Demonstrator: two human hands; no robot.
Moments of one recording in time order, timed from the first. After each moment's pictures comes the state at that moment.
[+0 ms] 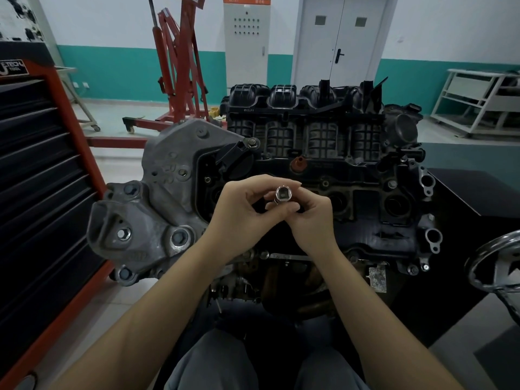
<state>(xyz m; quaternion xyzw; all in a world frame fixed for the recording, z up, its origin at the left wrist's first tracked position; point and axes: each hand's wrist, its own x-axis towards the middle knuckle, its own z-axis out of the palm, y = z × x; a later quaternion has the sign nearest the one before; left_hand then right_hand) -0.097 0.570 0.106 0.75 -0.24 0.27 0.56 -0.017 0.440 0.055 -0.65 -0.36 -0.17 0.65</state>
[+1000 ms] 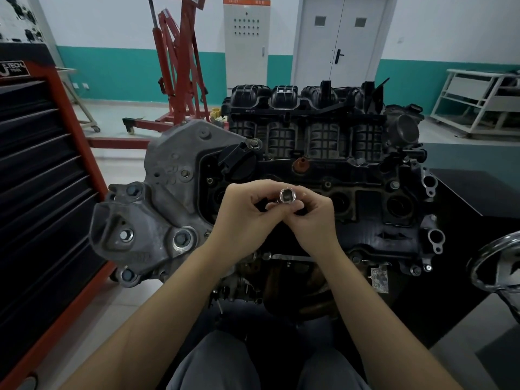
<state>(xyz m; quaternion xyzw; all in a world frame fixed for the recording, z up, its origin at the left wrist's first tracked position) -0.094 0.567 0.103 0.75 -0.23 0.27 0.56 -0.015 0.441 0.054 -0.63 -0.38 -0.18 0.65</state>
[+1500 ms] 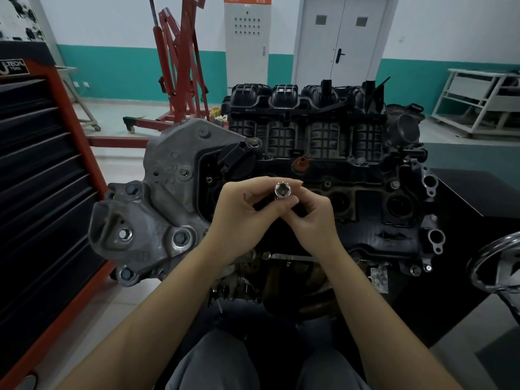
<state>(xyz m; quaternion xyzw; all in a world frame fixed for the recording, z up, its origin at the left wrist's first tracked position) -0.097 0.568 0.104 0.72 -0.24 0.27 0.59 -0.019 0.439 0.059 -0.64 -0.41 -0.17 0.63</state>
